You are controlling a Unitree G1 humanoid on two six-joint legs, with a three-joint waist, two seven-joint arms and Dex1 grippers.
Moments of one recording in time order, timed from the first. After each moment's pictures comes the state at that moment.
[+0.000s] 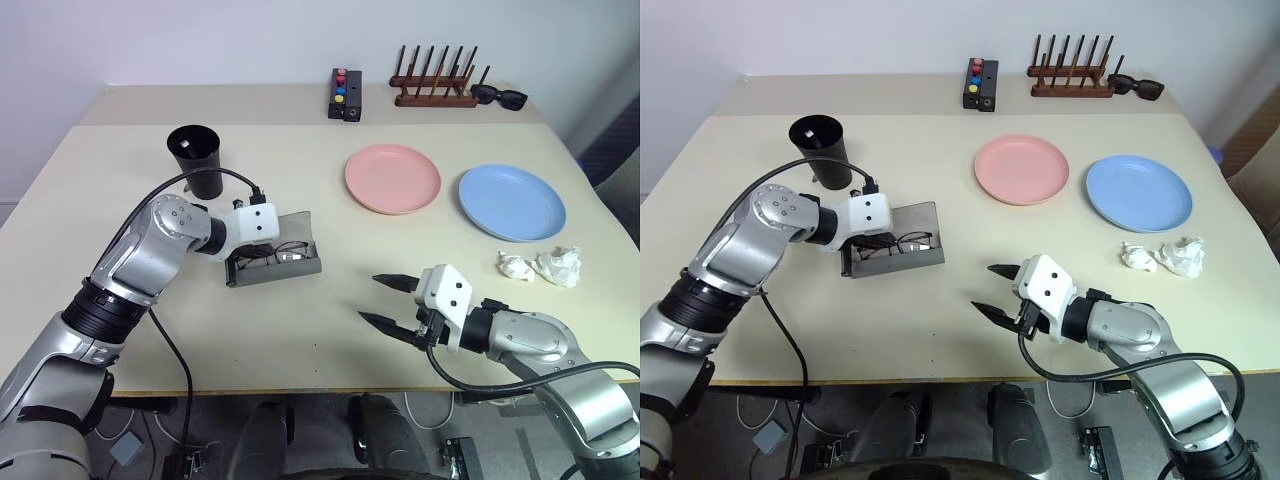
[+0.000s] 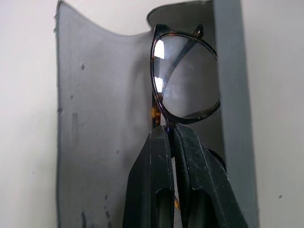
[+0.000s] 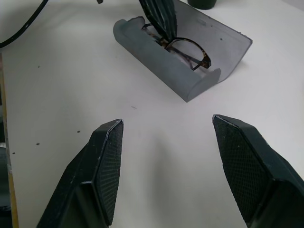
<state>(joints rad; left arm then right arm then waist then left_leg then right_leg) -0.72 0.78 -0.41 -0.04 0.07 0.54 -1.13 0.01 -0.69 0.07 -0.67 0.37 0.50 0.72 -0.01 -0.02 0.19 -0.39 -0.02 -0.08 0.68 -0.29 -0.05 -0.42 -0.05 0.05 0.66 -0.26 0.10</state>
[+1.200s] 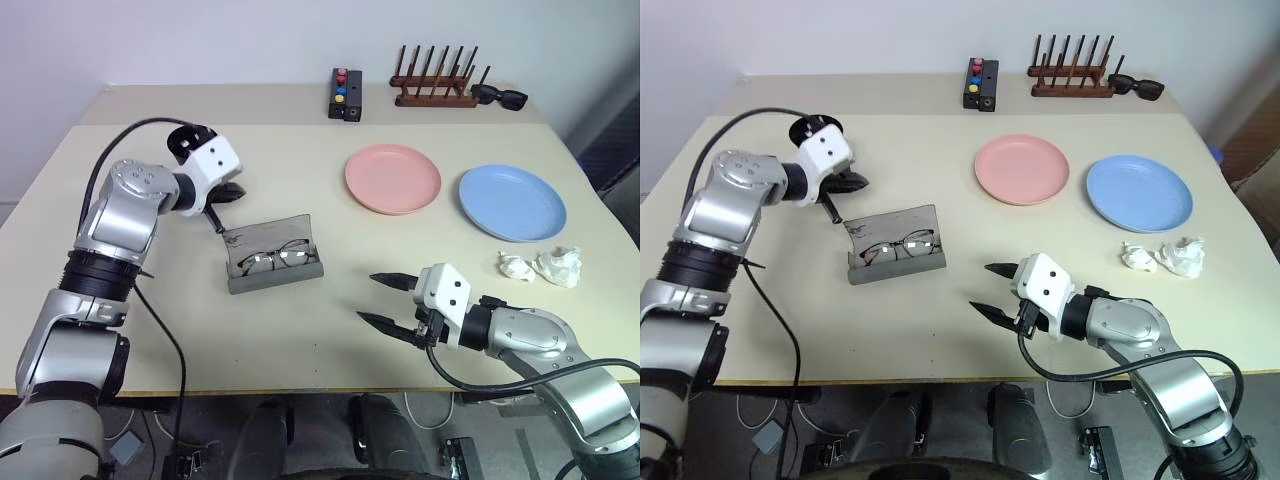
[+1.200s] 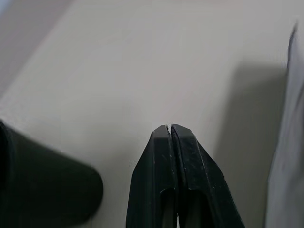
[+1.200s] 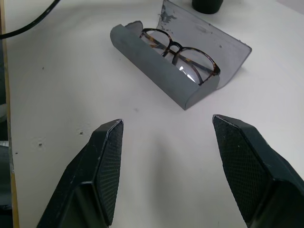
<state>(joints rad) -0.82 0.73 -0.24 0.31 0.05 0.43 -0.96 -0.02 -0.69 0.07 -0.66 0.36 0.48 0.75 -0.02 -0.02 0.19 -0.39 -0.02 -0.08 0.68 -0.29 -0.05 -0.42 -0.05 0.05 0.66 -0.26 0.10</state>
